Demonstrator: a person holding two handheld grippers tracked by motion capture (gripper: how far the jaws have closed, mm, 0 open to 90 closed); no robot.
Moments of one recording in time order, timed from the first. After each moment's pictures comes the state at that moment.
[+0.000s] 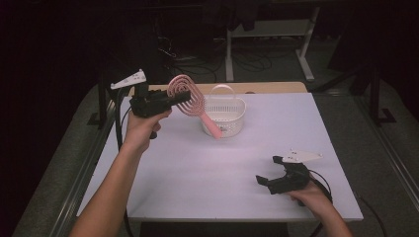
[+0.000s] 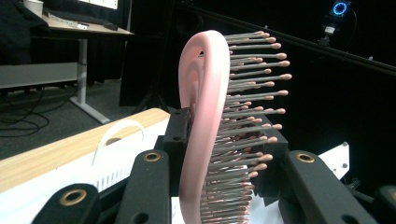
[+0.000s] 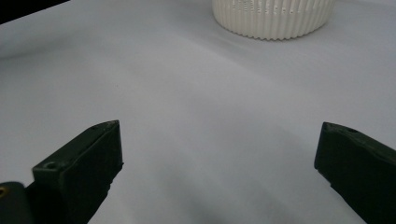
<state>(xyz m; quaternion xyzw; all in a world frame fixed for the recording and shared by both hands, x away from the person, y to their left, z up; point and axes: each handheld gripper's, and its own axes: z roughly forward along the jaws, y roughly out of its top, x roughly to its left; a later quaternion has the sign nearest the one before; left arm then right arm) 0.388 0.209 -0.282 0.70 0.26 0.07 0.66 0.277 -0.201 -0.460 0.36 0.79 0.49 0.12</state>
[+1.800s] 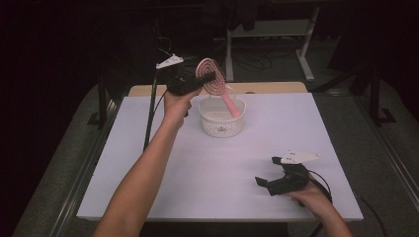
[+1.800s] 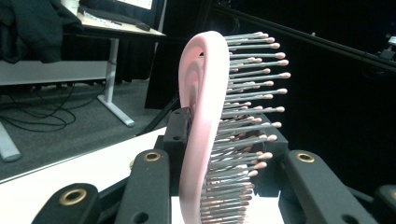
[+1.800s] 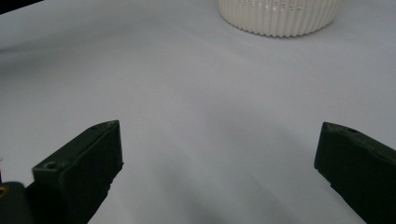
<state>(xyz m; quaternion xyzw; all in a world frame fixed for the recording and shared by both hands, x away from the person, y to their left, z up) 0.472 0.139 -0.311 0.69 0.33 0.10 0.64 0.275 -0.198 -0.459 0.35 0.80 0.48 0.12</state>
